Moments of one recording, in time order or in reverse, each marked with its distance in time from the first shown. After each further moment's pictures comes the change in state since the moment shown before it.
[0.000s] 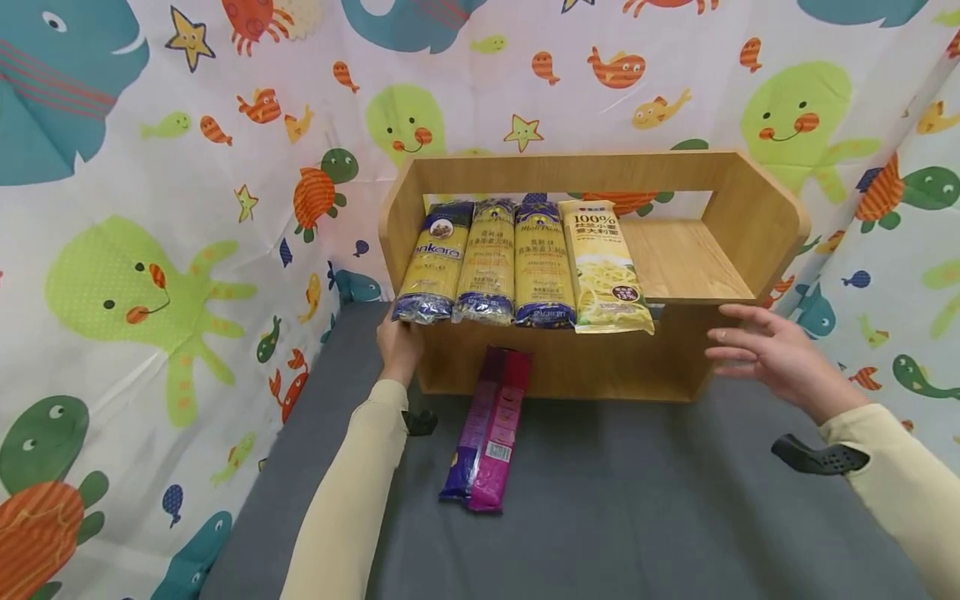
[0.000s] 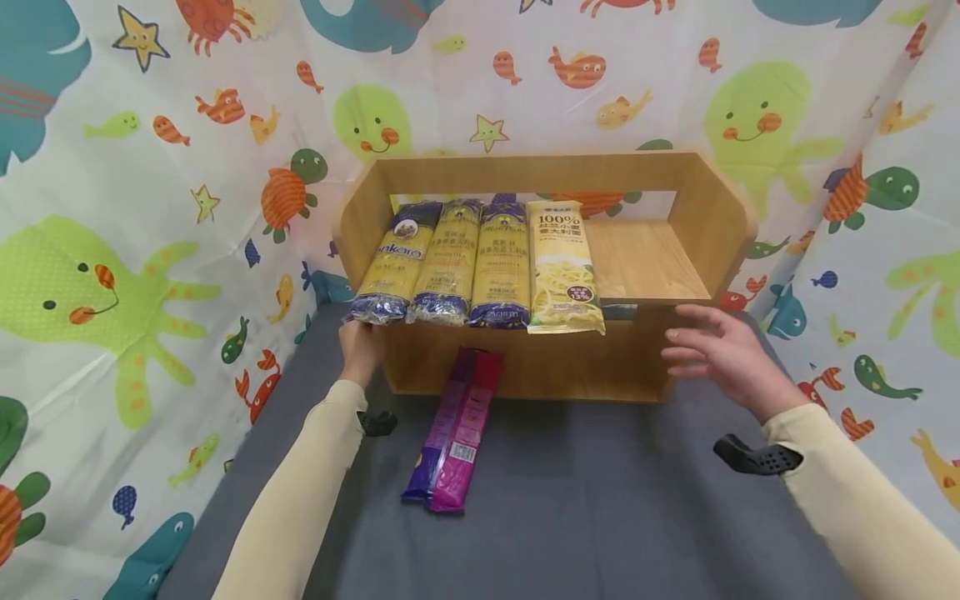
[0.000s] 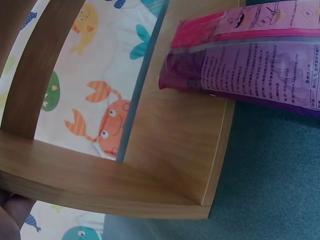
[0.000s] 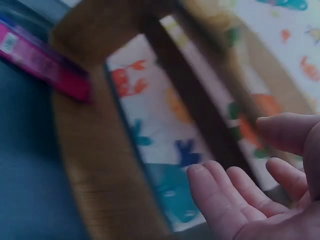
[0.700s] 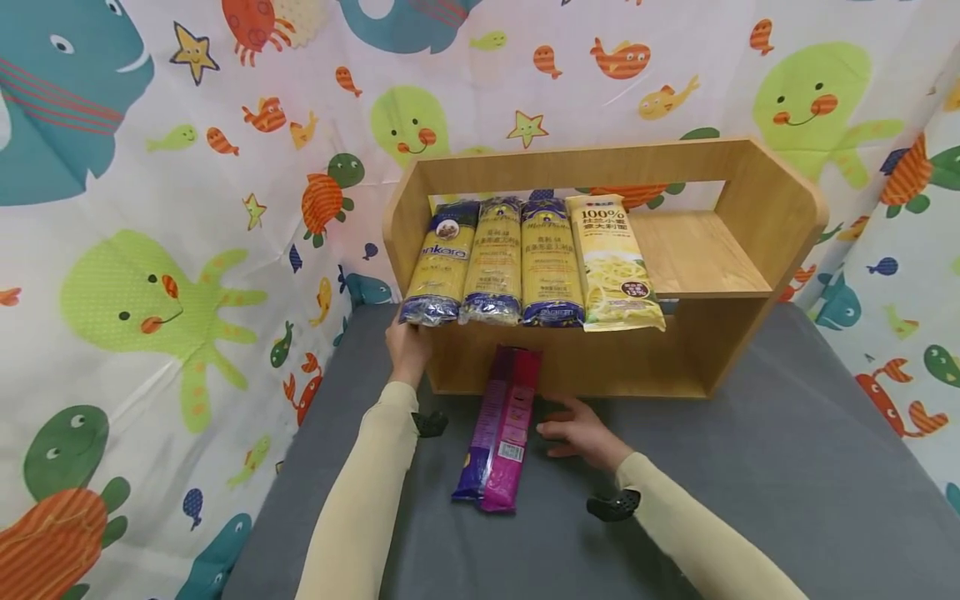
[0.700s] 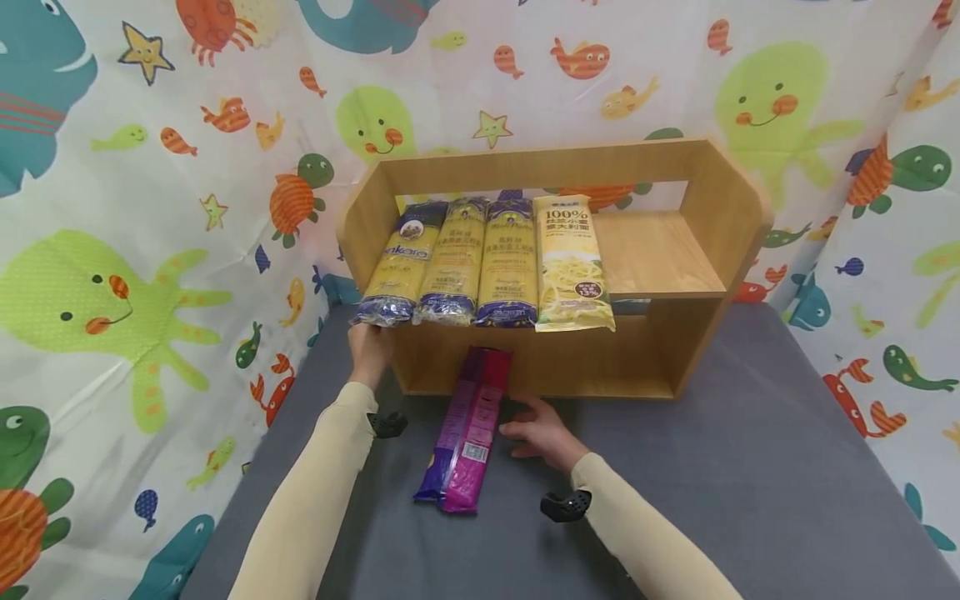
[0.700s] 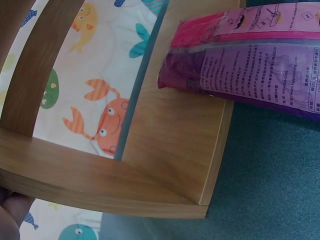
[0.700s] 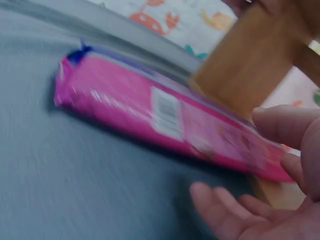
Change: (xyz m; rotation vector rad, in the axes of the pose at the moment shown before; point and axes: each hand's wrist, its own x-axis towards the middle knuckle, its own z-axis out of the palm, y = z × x) left_hand 0.002 0.000 0.001 0.025 -0.002 -0.034; right_hand 0.072 0.177 0.202 -0.043 -0.096 0.123
